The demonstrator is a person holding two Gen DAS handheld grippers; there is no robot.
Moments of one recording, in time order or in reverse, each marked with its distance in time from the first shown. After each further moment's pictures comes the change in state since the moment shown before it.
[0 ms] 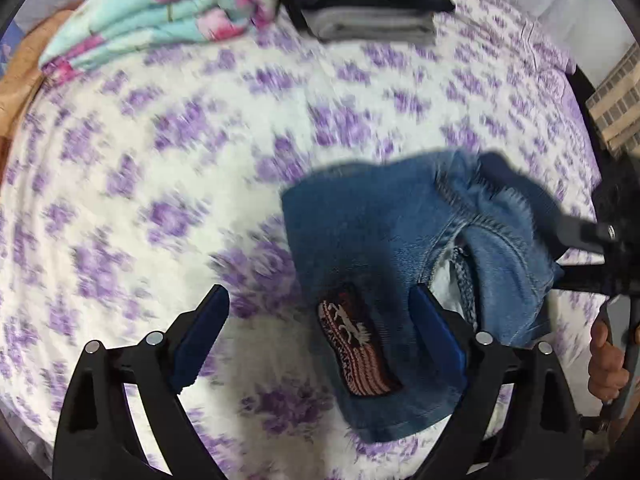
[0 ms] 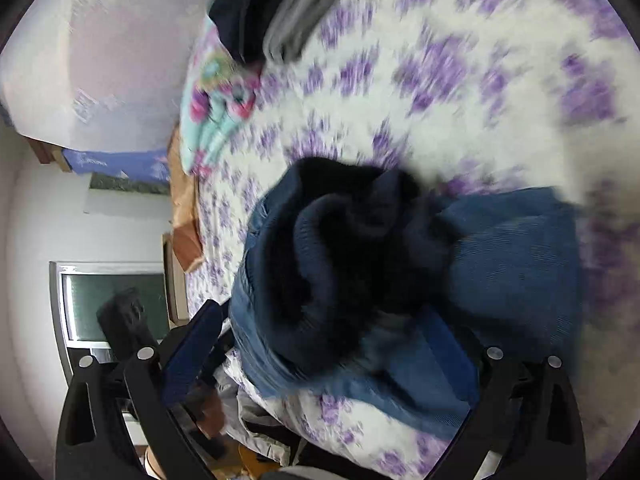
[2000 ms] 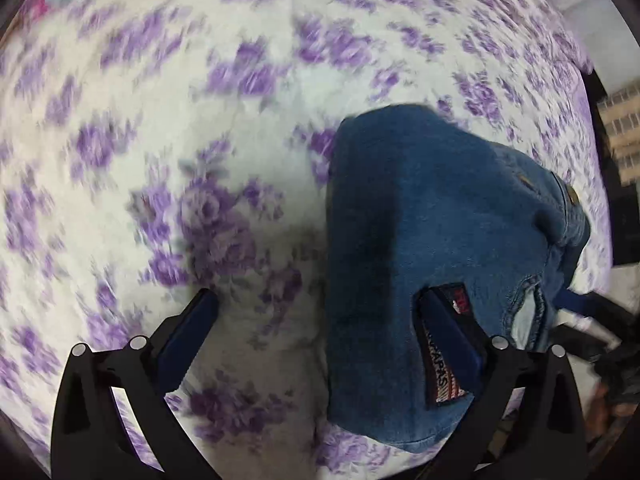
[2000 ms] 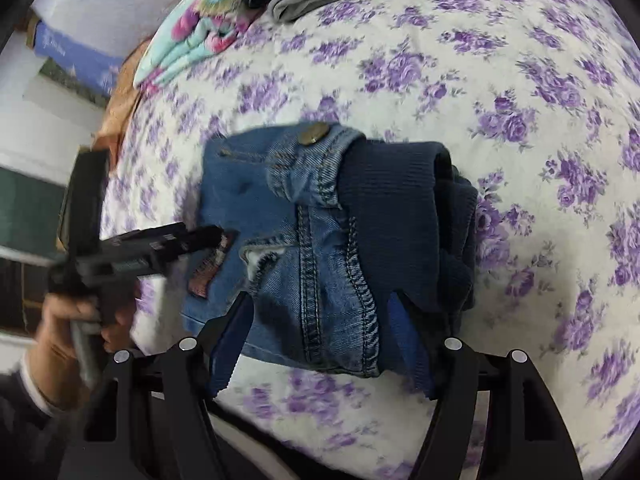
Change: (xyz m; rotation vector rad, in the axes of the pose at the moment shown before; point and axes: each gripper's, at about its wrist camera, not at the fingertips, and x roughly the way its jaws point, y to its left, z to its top) left arm 0.056 -0.027 0.008 -0.051 0.162 -0.059; right arm -0.052 0.013 -0.066 -0.304 0.032 -0.404
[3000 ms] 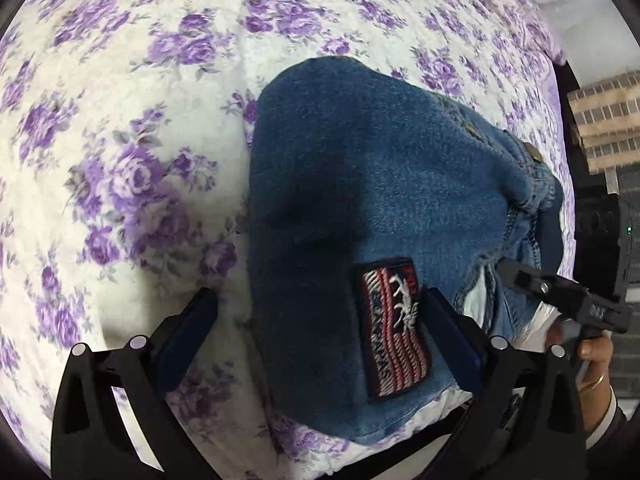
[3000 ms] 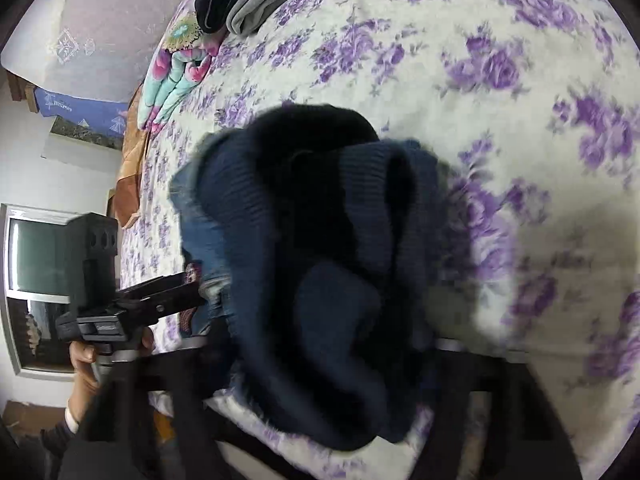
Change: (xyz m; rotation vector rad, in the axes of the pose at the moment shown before) left arm 0.008 -0.002 -0.013 -0.039 0.075 -0.186; right arm 0.038 -0.051 0.018 0.143 0.000 0.199
